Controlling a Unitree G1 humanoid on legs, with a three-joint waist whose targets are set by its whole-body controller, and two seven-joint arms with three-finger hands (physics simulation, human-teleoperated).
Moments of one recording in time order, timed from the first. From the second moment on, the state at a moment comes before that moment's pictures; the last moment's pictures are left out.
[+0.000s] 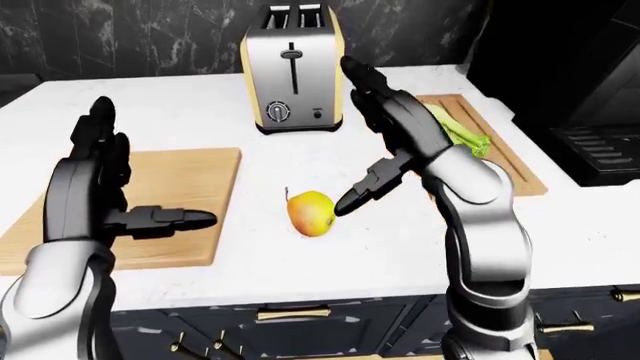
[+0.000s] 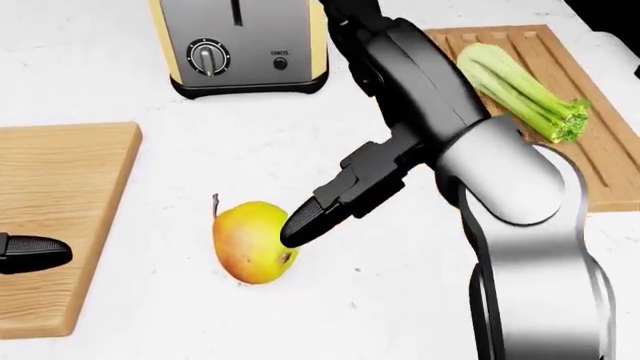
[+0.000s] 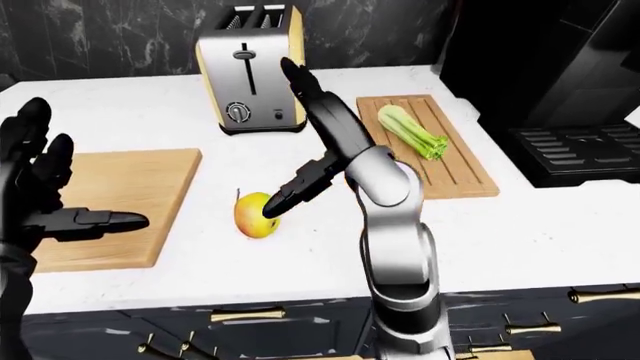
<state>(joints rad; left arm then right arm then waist) -0.27 0.32 0.41 -0.76 0.05 0.92 -0.22 -0.72 -0.08 0.08 -0.46 -0.35 0.89 0.55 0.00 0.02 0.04</state>
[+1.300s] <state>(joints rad) -0.24 0.31 0.42 -0.77 0.07 0.91 -0.23 -0.45 0.11 0.21 -0.32 -0.54 0.61 0.60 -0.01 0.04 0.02</state>
